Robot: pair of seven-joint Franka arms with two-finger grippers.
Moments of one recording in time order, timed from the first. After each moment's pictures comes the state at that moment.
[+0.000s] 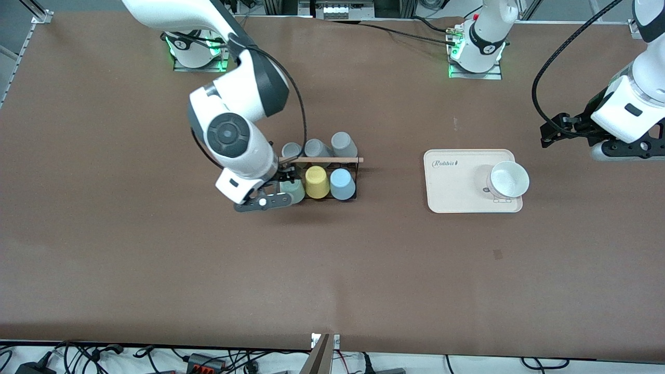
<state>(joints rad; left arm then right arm) 0.00 0.07 -0.09 -1.55 0.04 1.58 -0.13 0.50 0.57 0.02 -1.28 0.05 1.78 0.39</state>
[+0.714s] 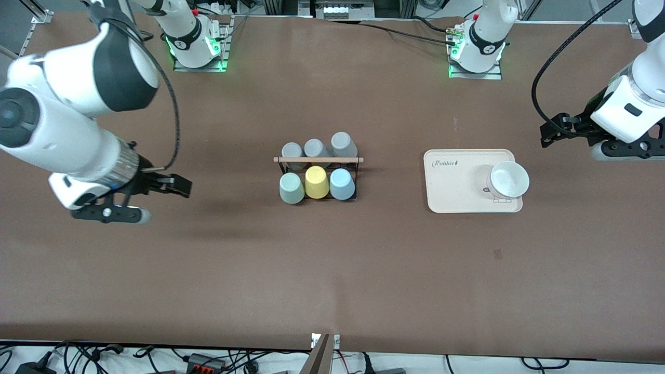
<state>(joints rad) 0.00 0.07 -0.09 -1.55 0.04 1.58 -0.13 0.22 0.42 0.01 -1.24 0.02 1.65 0.29</state>
